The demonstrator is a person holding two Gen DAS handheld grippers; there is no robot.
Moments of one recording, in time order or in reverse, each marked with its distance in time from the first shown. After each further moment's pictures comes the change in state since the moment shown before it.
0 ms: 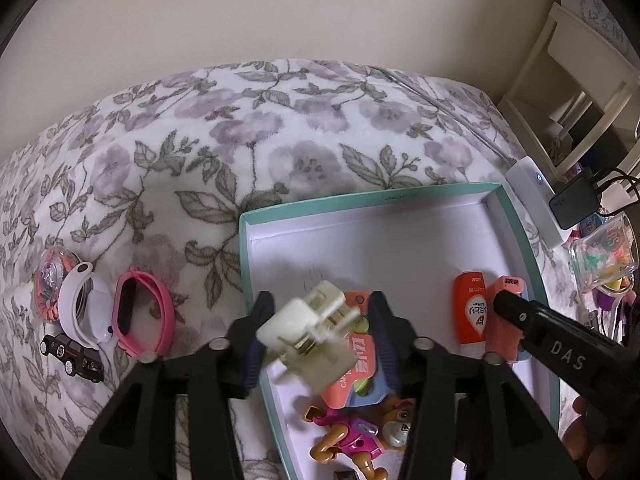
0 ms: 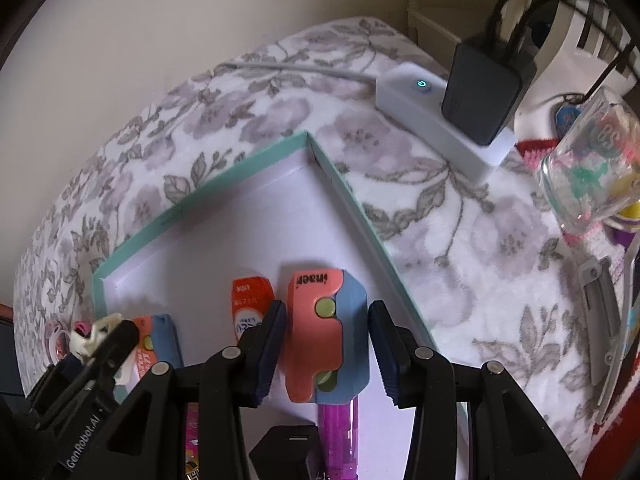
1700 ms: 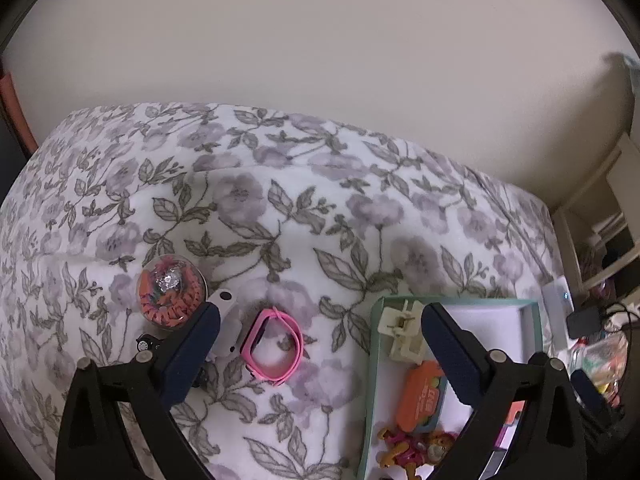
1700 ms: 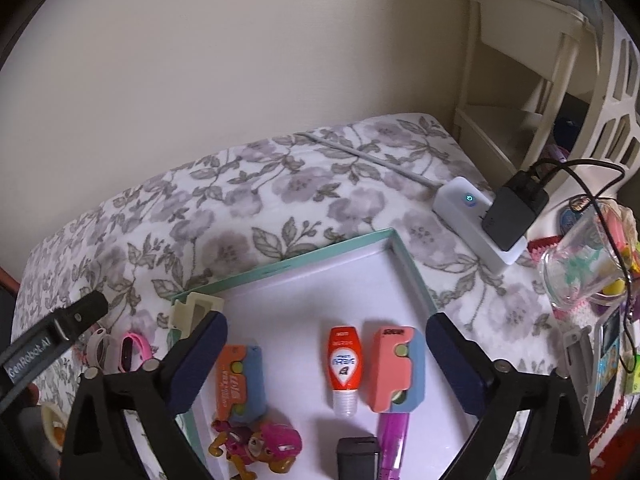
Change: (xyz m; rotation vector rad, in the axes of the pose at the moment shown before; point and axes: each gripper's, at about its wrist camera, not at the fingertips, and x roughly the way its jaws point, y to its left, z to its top) left arm -0.064 0.088 0.020 -0.303 -0.138 0.121; right arm -0.063 0.064 -0.001 -0.160 -0.223 0.038
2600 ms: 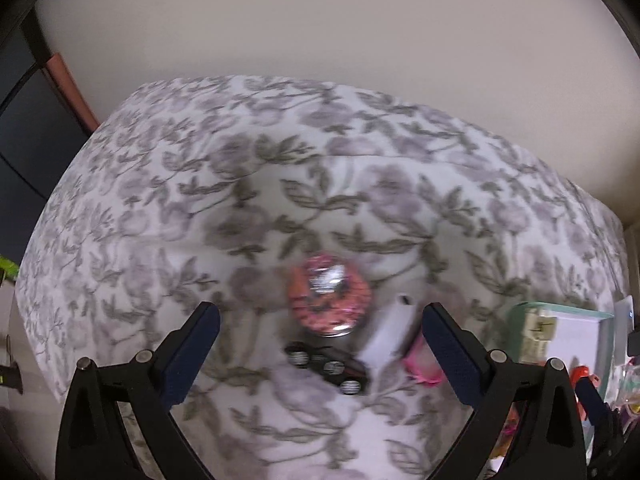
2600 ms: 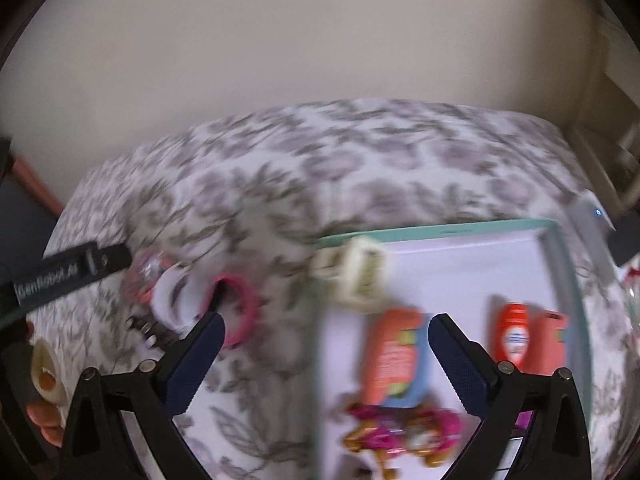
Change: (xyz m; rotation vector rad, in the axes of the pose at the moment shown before) left arm 0.000 0.108 0.010 -0.076 0.082 0.241; right arm 0.021 0.122 -0.047 -0.245 0.083 0.207
